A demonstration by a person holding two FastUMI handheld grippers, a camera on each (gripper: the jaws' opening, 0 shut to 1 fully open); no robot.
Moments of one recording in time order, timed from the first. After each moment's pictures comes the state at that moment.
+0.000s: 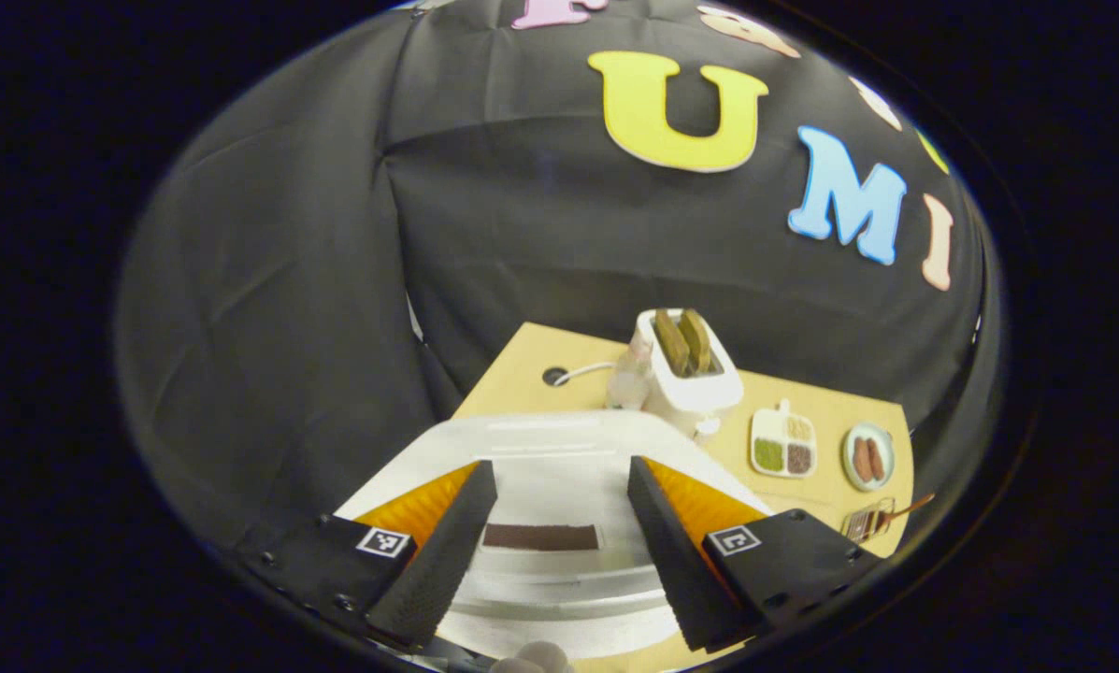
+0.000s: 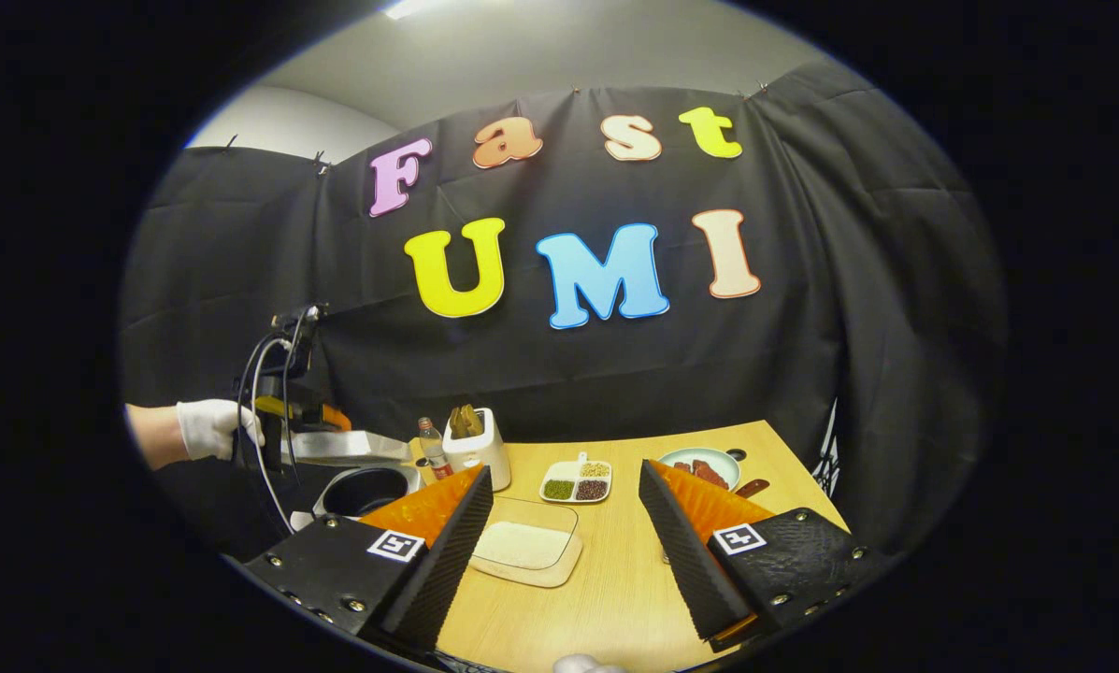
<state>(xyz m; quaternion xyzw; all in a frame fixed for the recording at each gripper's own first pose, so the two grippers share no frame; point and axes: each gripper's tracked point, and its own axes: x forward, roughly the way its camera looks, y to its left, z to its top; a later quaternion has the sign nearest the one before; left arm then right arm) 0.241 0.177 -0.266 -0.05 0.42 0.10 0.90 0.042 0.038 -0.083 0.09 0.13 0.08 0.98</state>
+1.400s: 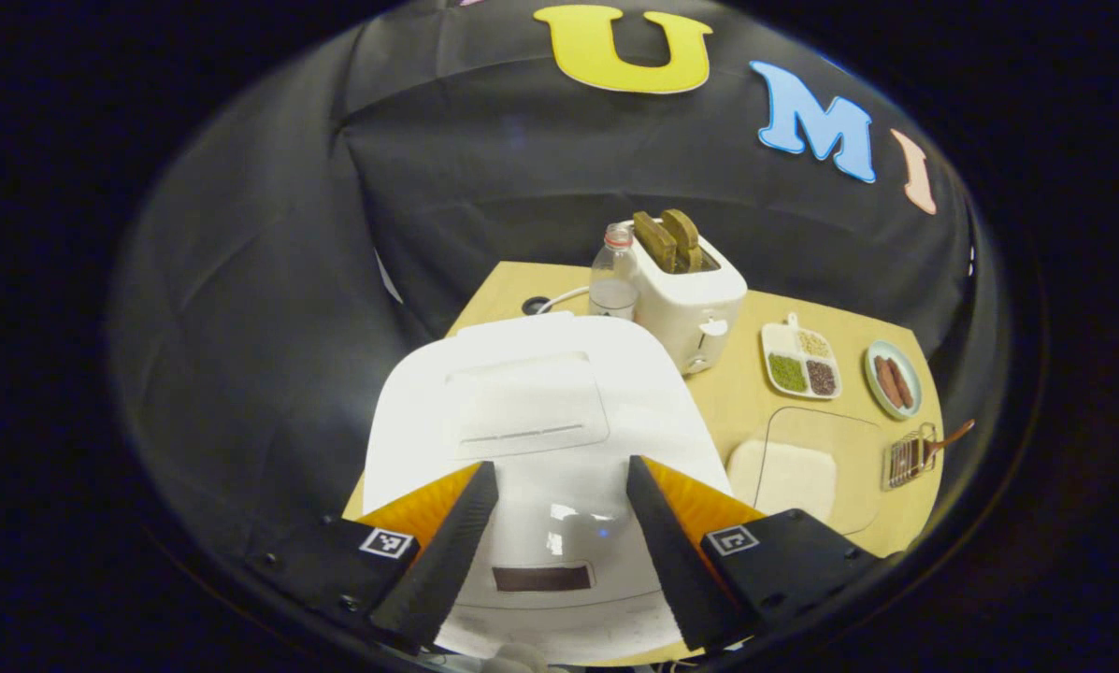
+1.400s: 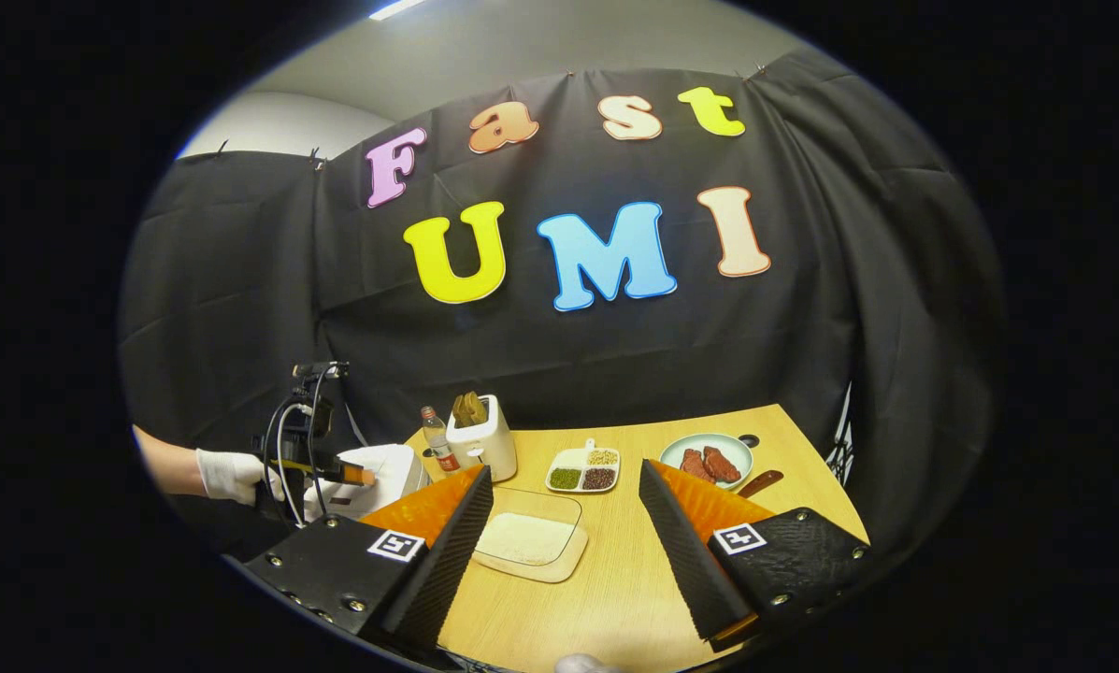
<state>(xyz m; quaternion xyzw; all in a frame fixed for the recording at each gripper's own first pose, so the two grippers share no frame) 0.207 0.143 -0.344 -0.01 0.46 0.07 0.89 0.059 0.034 -0.095 0.10 0.15 0.10 0.98</state>
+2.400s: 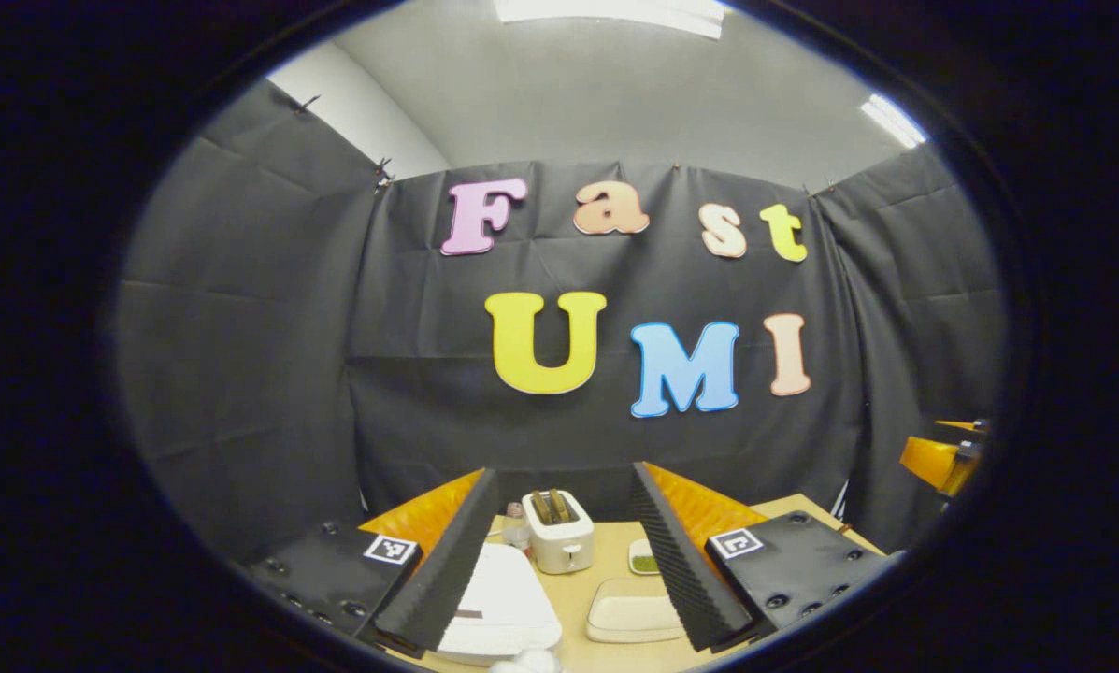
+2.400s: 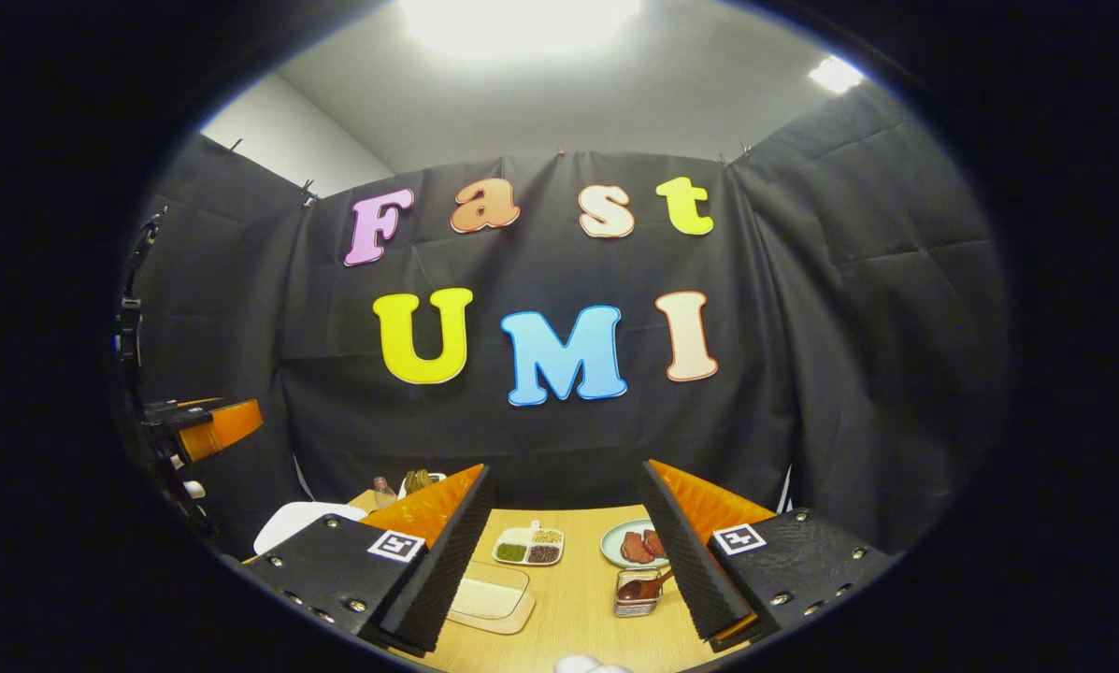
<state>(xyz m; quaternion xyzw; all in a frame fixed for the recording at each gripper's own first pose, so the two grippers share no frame) 0.089 0.038 -0.005 -0.04 0.05 -0.01 1.00 0.054 -0.006 -0.005 0.05 0.01 0.00 1.00</state>
